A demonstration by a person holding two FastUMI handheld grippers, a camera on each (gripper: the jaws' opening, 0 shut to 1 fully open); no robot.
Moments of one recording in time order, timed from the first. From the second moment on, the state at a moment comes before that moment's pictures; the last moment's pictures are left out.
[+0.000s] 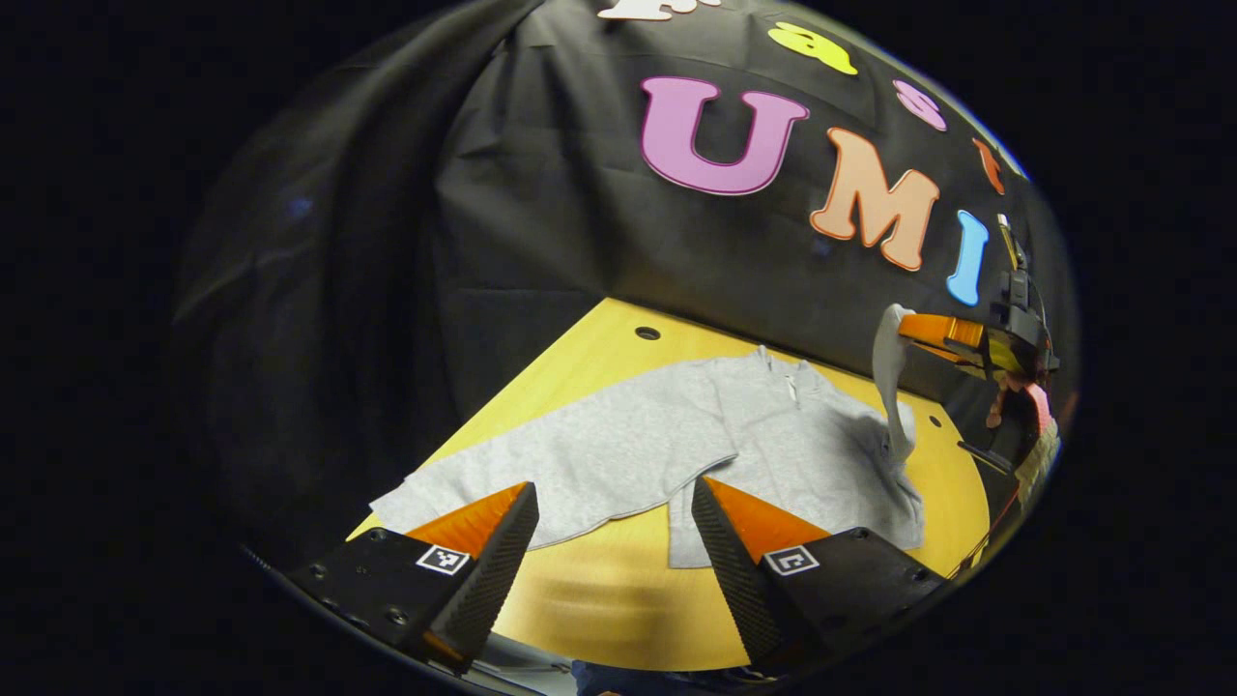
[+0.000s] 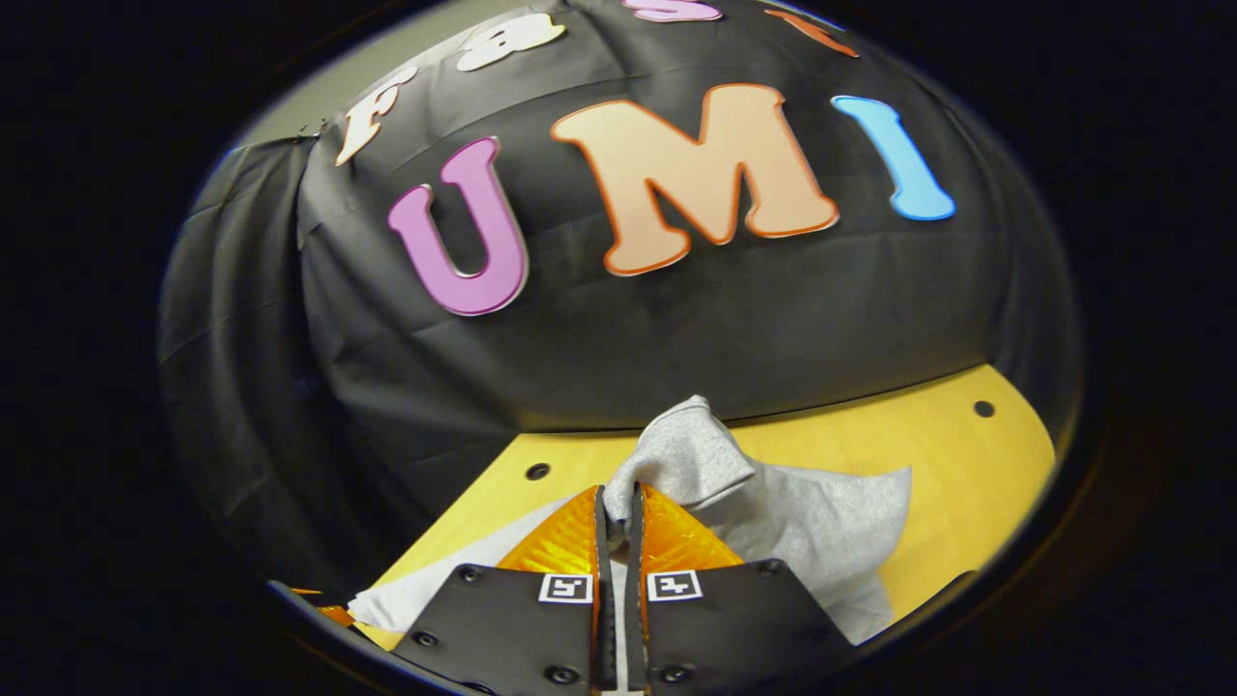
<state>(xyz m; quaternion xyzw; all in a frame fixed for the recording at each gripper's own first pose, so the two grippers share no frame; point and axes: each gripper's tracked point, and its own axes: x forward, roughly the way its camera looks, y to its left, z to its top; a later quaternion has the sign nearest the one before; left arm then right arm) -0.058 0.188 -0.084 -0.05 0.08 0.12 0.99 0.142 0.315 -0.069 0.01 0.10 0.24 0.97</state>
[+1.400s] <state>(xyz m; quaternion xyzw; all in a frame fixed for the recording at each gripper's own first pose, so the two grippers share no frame) -0.056 0.344 -0.183 -0.09 0.16 0.27 0.95 0.146 0.456 -0.190 -0.09 0.19 0.29 0.93</state>
